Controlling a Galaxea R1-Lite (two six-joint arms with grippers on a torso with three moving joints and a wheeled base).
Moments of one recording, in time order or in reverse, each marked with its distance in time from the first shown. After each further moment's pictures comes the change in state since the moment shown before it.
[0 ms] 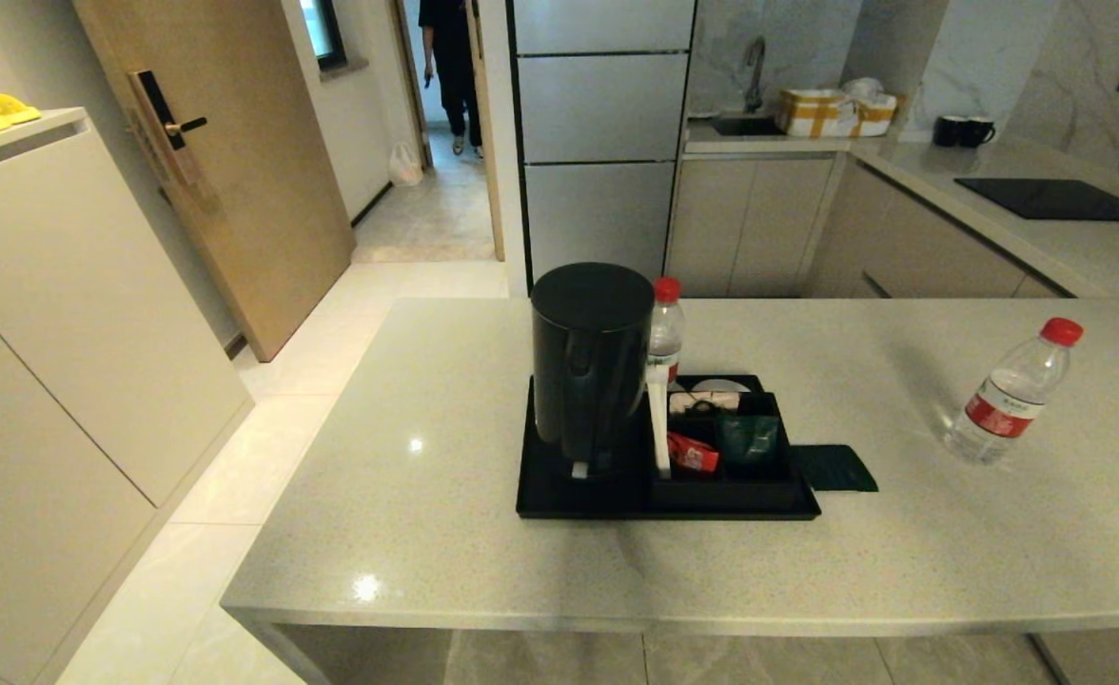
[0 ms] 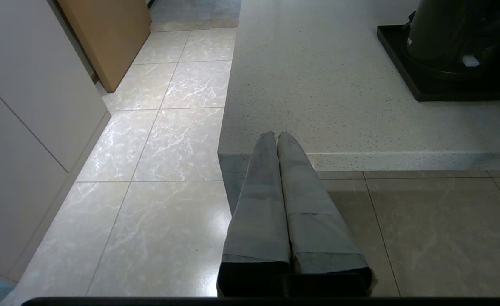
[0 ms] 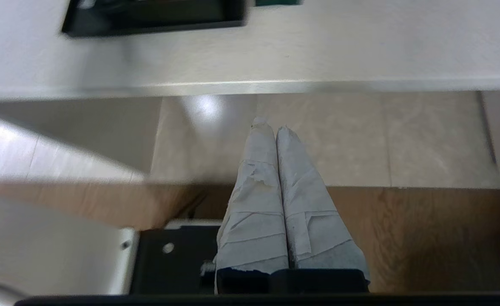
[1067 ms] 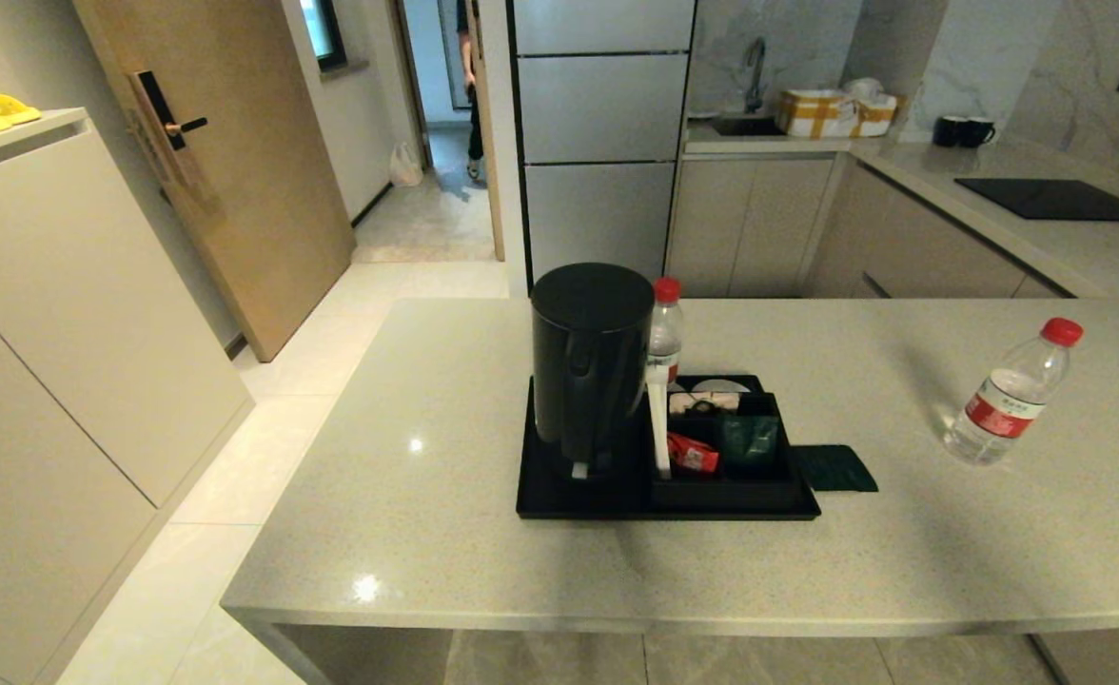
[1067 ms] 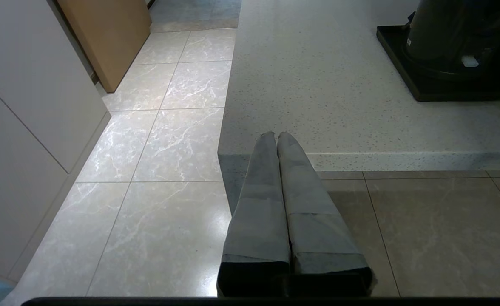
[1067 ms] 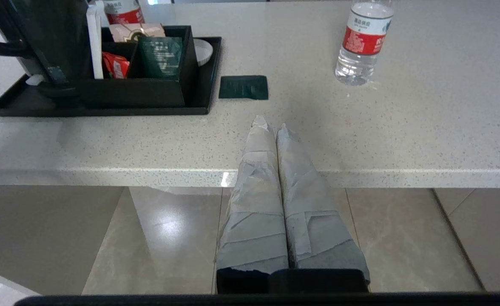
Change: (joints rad) left arm 0.000 0.000 0.000 0.000 0.000 0.000; right arm -0.010 -0.307 0.798 -0.914 -0.051 -0.117
